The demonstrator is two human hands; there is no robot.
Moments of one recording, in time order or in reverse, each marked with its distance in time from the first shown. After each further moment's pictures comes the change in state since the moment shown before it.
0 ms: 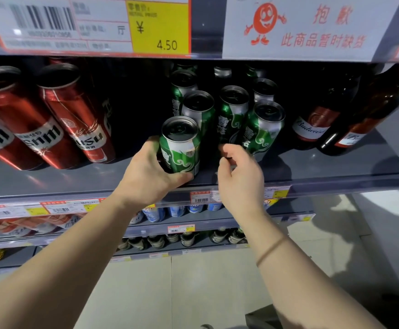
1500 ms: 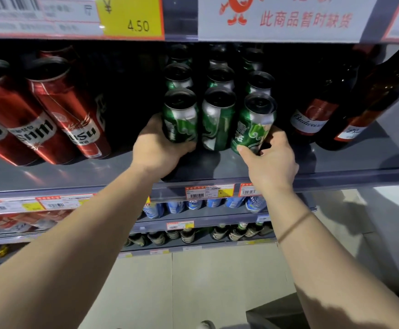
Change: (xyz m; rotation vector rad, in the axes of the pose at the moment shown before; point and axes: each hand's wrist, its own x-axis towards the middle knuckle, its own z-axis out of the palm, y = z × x) left_hand 0.042 0.010 0.026 0.005 0.205 -0.045; right_hand 0.042 0.048 -0.030 -0.103 0.136 0.246
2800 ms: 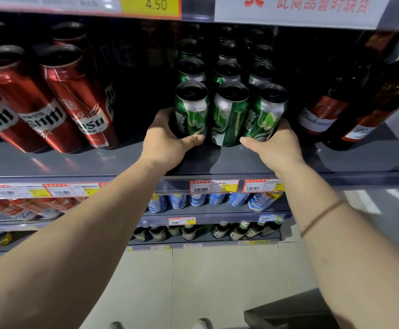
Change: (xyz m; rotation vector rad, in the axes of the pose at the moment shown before) left_hand -0.001 -0.011 0.009 -0.217 -0.029 0.049; right_hand 0.037 0.002 0.000 0.098 -0.221 -0.003
